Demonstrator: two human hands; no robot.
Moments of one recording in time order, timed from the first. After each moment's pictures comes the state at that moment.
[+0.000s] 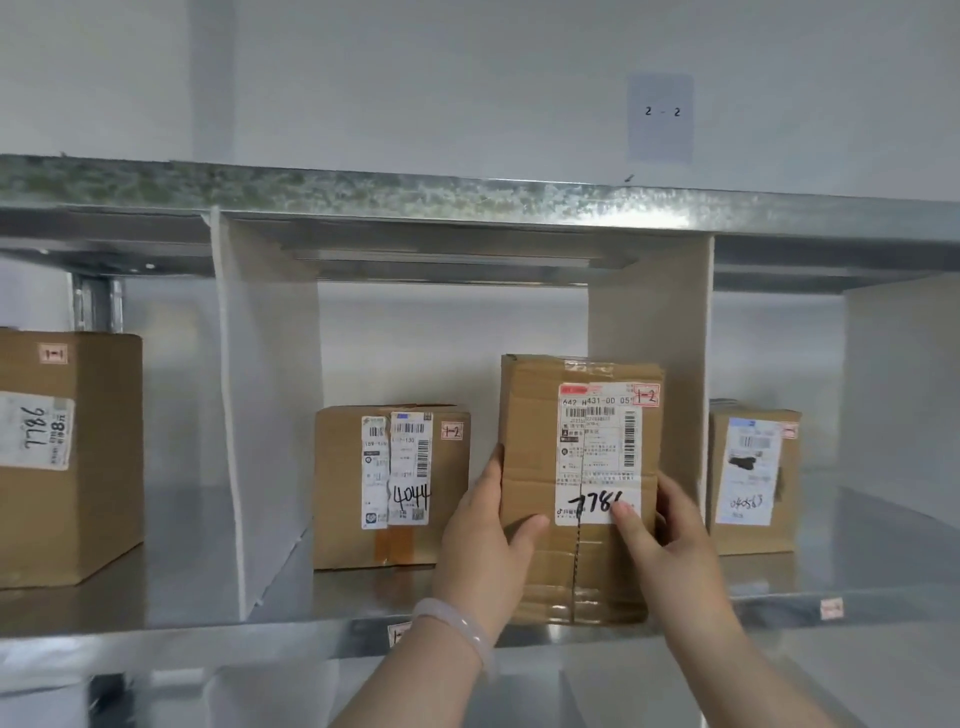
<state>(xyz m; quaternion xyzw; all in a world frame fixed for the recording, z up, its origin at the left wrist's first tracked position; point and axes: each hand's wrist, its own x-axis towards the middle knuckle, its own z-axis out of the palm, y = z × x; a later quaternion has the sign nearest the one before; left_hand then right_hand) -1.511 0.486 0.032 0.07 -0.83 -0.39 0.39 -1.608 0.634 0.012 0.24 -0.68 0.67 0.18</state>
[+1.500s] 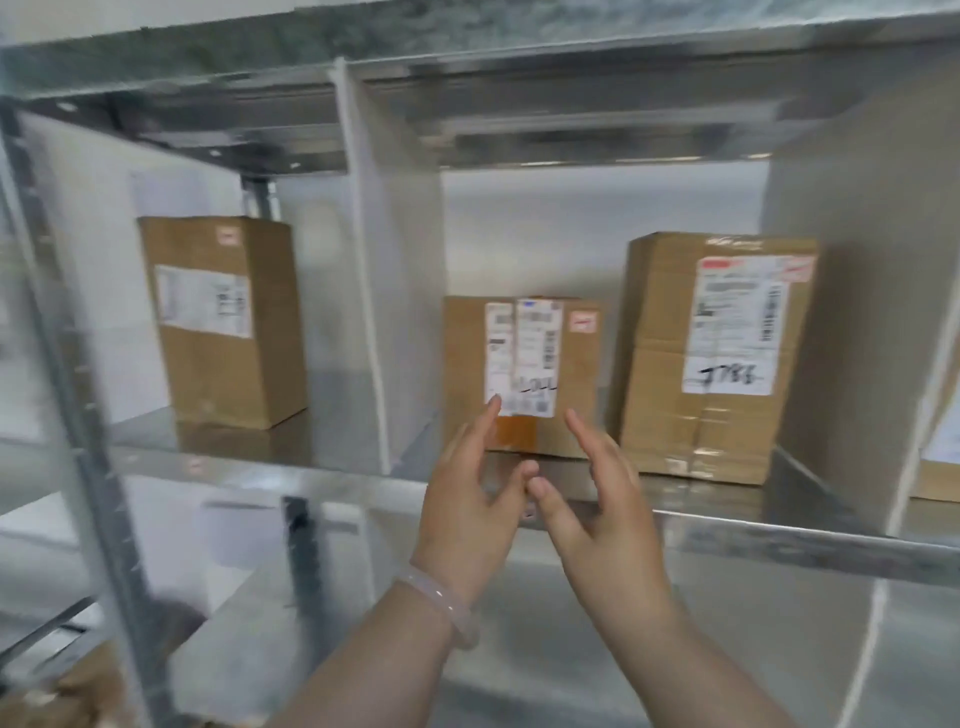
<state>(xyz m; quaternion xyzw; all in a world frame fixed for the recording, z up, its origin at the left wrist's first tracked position) -1.439 0.426 -0.028 0.15 -0.77 -0.39 0.49 -1.519 0.531 -0.035 0.46 -0.64 0.60 0.15</state>
